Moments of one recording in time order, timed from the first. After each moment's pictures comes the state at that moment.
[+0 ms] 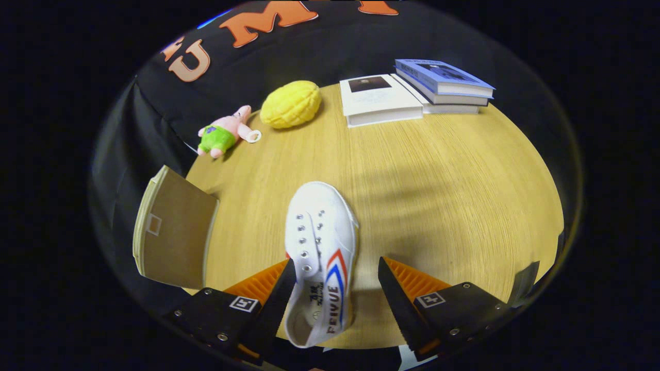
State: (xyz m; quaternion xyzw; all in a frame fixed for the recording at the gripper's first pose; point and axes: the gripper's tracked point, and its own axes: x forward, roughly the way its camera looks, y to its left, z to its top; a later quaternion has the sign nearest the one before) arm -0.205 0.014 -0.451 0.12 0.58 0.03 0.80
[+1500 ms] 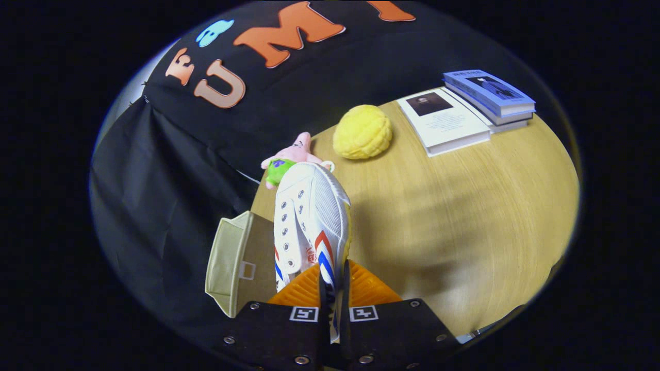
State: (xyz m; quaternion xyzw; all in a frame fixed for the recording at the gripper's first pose) arm -0.124 0.158 -0.322 0.25 0.52 0.13 0.81
